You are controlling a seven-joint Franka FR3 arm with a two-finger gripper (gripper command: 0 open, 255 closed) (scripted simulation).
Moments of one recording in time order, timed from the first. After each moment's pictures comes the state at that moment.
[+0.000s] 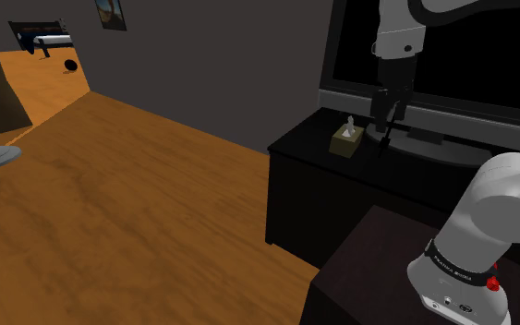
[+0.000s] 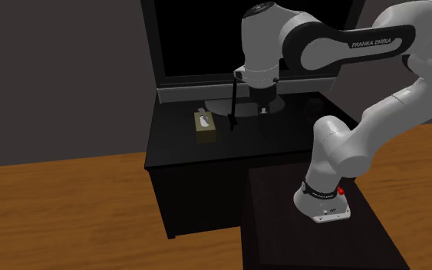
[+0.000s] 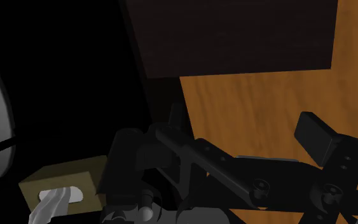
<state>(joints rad) -0.02 -0.81 0.03 -2.44 -0.04 1.44 0.13</state>
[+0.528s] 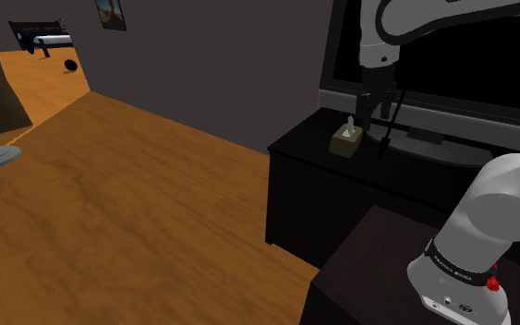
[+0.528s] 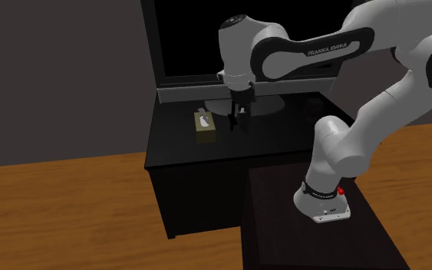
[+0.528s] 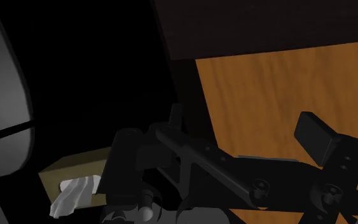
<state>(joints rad) -0.07 -0.63 -0.03 -2.41 -0.14 1.58 0.09</state>
